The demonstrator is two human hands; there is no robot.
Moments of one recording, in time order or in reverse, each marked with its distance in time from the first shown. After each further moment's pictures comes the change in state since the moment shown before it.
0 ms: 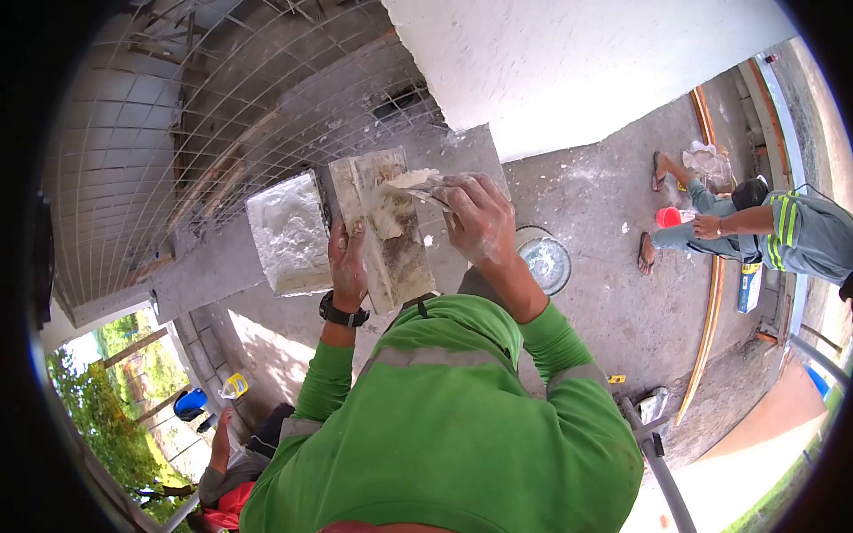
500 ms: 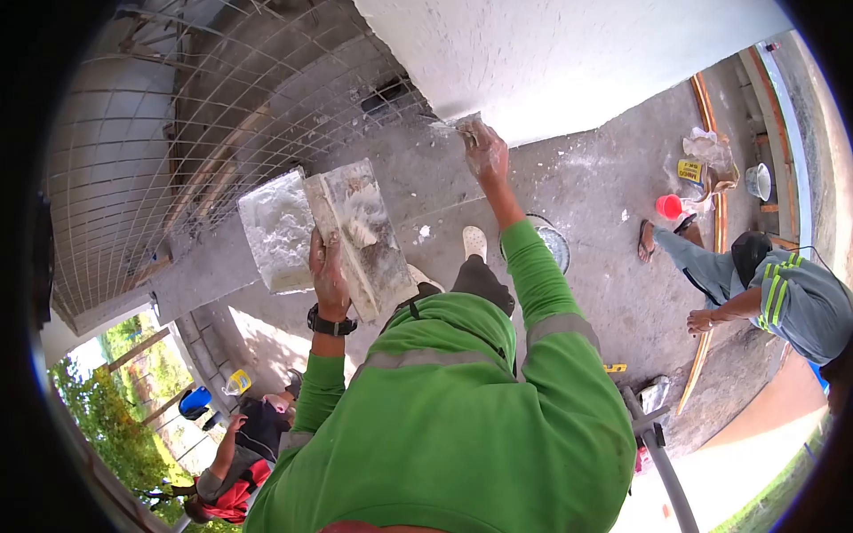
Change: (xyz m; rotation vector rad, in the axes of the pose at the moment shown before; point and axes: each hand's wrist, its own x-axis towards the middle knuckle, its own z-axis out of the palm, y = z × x) left_hand -0.013 -0.018 -0.008 0.084 0.121 -0.125; right_hand -0.029 0.187 0.114 -0.041 0.098 0.455
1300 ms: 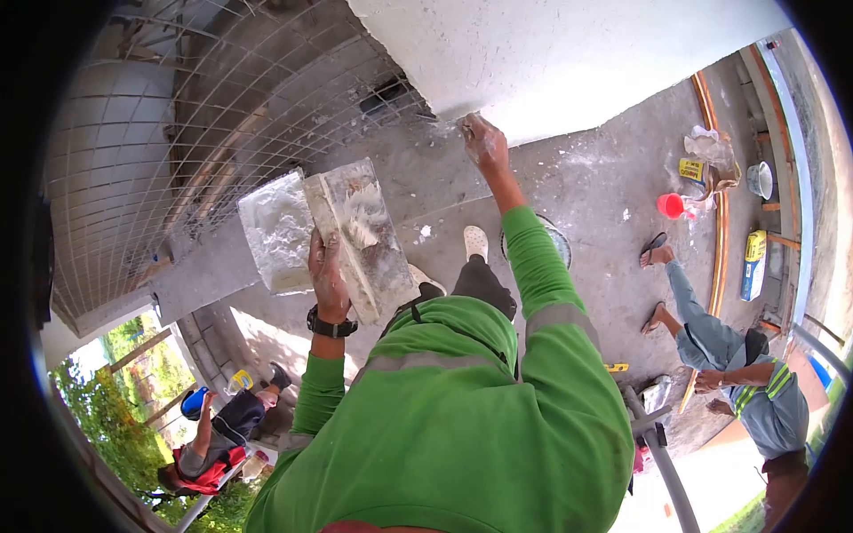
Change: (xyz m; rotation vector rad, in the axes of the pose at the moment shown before) left_hand 0.001 -0.003 -0.002 -0.159 -0.018 -0.076; right_hand 0.012 0.027 0.015 -0.094 -0.102 -0.092
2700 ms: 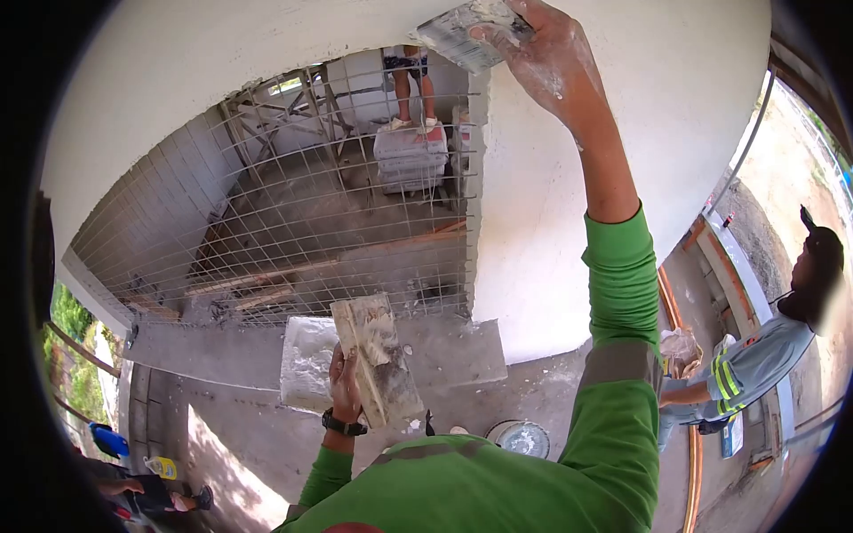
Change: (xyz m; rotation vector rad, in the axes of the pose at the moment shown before) left_hand -0.047 0.064 -0.014 -0.305 0.100 0.394; right_hand 0.182 -0.464 -0.434 0.151 0.388 -0.872
